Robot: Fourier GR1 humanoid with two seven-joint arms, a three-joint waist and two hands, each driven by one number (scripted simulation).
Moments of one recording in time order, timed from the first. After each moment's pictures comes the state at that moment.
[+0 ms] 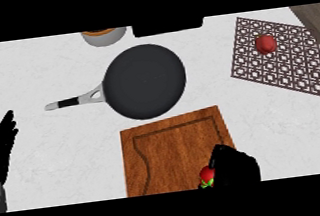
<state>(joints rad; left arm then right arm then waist) -0.06 0.42 0.11 -1.31 -0.01 0.13 0.23 0.06 -0.01 0.70 -1.76 1.30 0.10 1.20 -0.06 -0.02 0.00</state>
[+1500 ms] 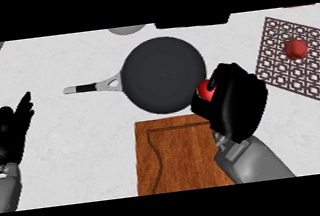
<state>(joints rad) -0.17 0.38 0.05 -1.30 -0.05 0.11 0.24 -0.45 -0.01 0.44 -1.64 1.49 -0.10 1.22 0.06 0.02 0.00</state>
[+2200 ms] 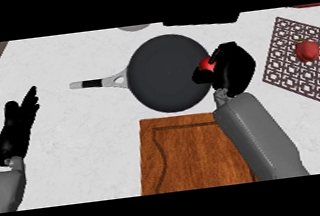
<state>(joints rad) -0.21 0.37 0.04 -1.28 -0.06 0.10 0.23 -0.64 -0.01 0.18 -1.14 1.22 -0.47 1.06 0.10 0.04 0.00</state>
